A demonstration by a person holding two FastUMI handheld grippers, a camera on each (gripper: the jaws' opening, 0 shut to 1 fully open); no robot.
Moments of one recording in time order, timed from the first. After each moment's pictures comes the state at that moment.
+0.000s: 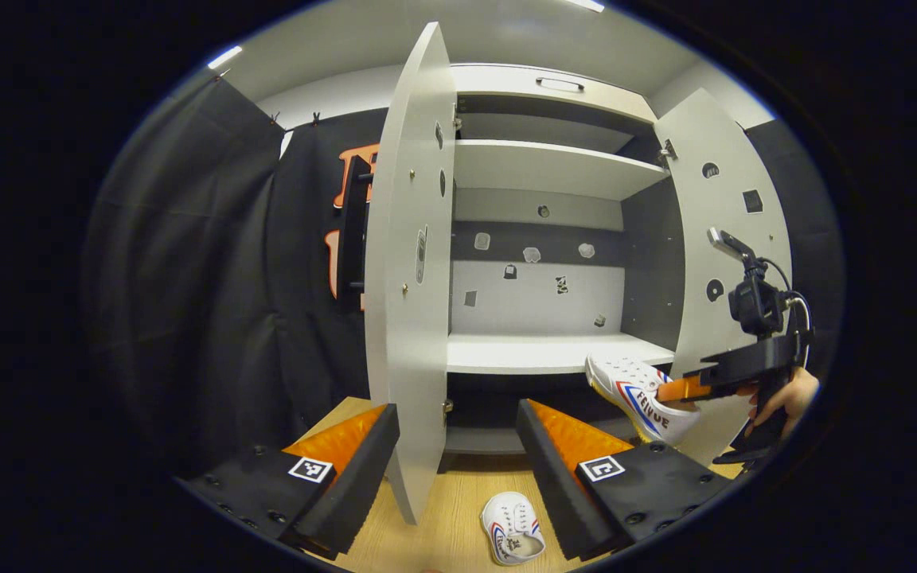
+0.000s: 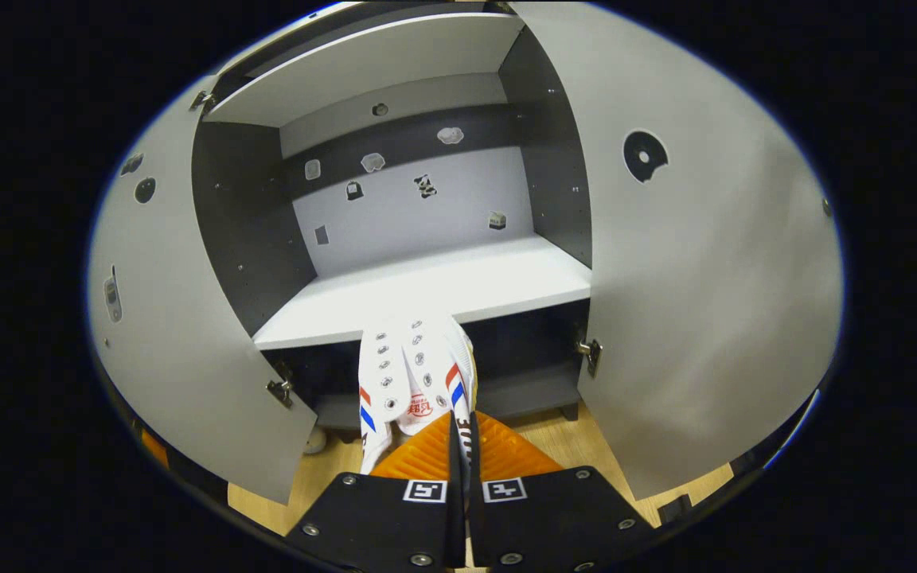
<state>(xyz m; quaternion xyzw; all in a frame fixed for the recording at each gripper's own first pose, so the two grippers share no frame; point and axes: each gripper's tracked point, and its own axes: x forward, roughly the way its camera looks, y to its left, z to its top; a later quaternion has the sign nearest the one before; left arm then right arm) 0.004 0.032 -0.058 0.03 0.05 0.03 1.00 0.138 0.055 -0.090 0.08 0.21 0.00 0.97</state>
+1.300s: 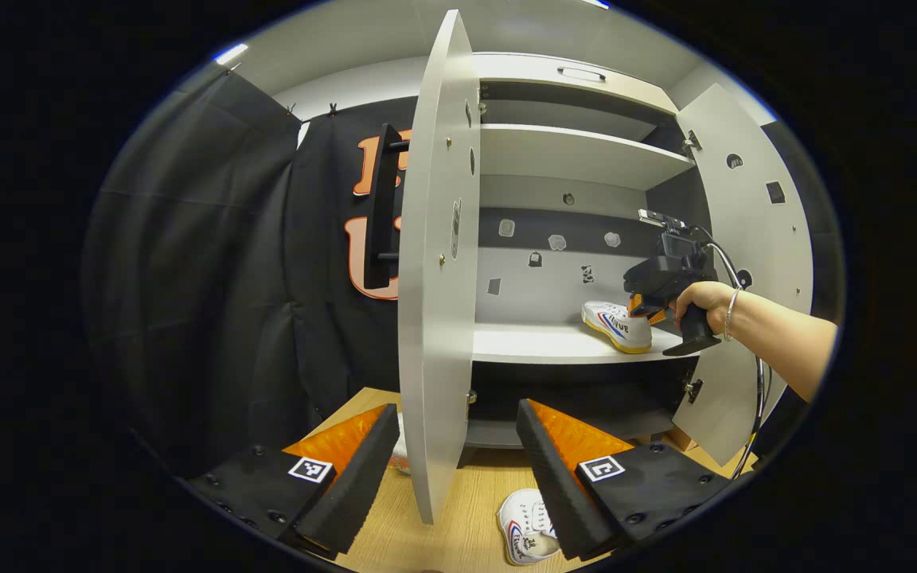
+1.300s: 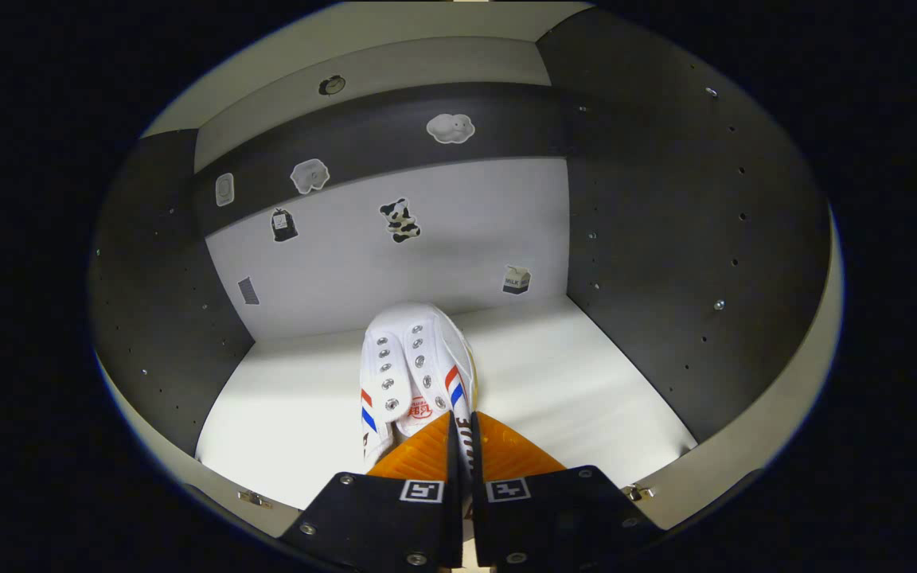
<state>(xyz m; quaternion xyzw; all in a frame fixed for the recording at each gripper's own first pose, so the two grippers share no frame) 0.014 0.058 -0.082 0.02 0.07 0.06 1.00 0.365 0.055 -0.044 0.06 0.23 -0.03 0.97</state>
